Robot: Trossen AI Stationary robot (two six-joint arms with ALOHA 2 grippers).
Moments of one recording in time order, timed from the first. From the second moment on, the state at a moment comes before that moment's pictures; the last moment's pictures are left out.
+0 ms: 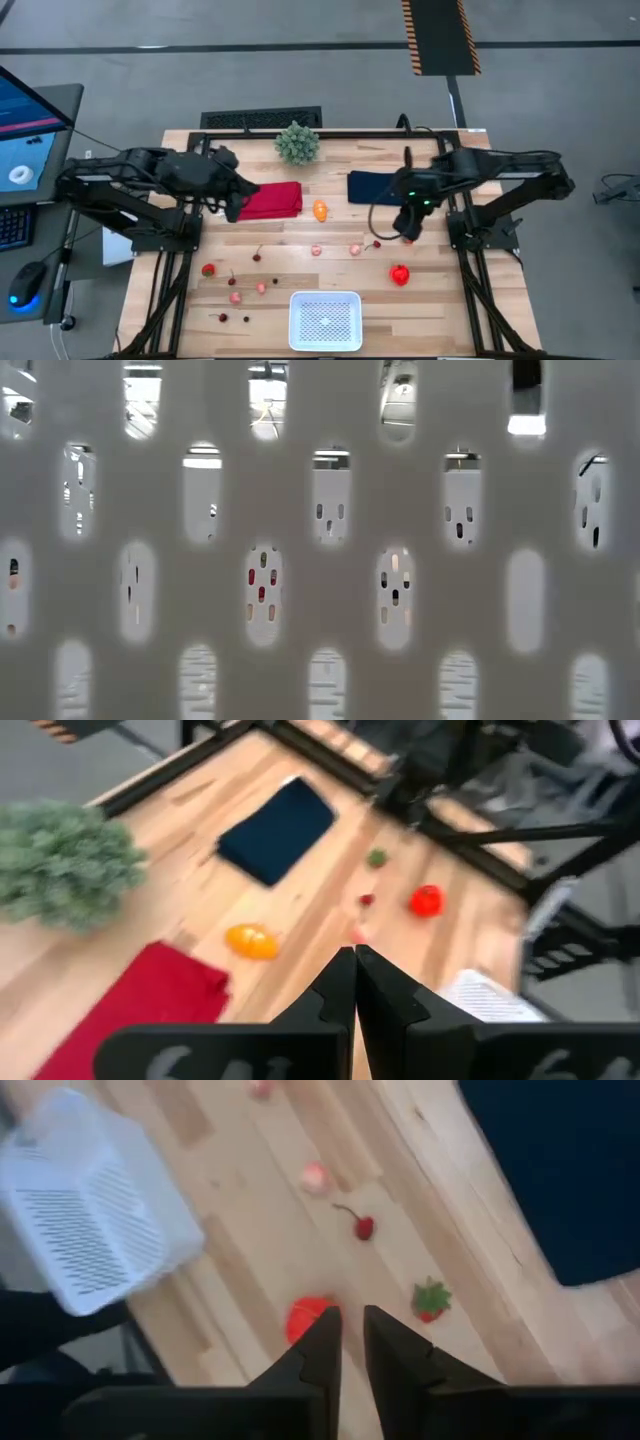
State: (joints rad) left arm -0.12 1.07 1.41 -0.95 -0.28 -0.65; right arm 0.09 1.33 1.46 -1.41 -0.10 0.63
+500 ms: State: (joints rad) left arm -0.12 1.17 1.41 -1.05 -0.31 -0.78; right arm 0.14 1.41 1.16 -1.25 -0.10 0.55
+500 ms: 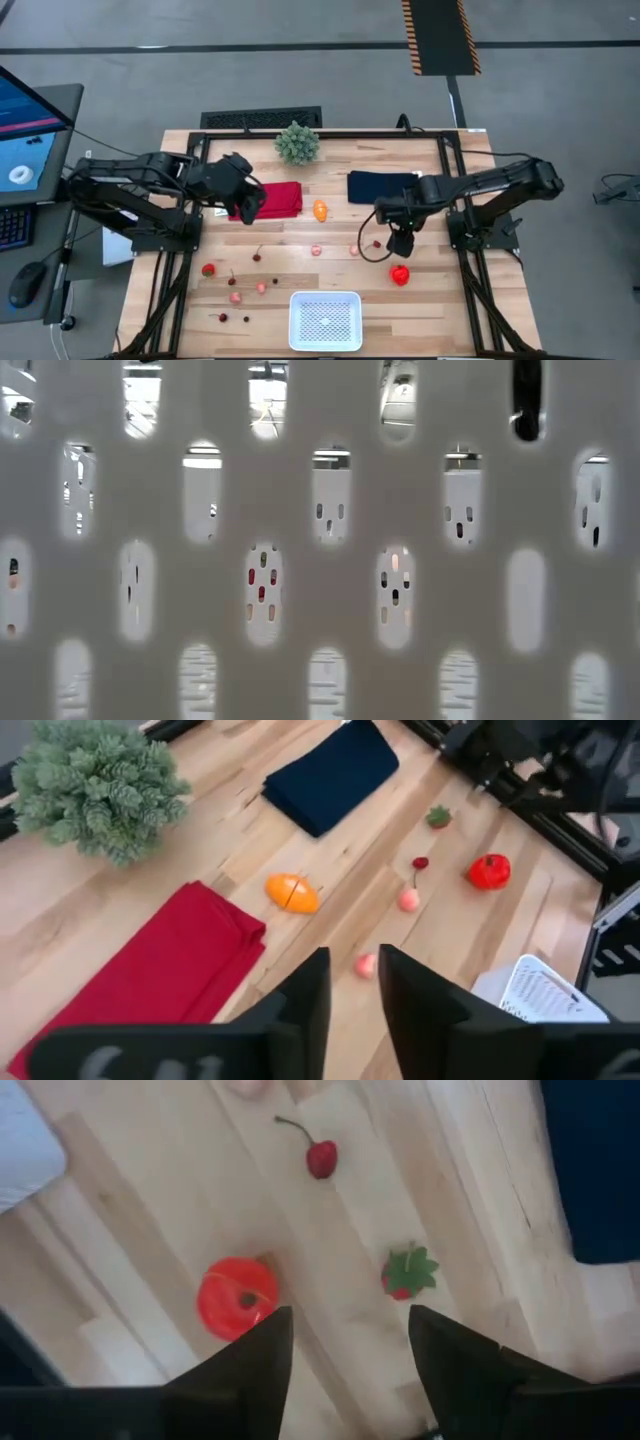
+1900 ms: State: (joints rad) left arm -0.02 1.23 1.41 -0.70 -0.34 -0.83; right arm 0.10 1.54 0.84 -0.90 -0.08 0.44
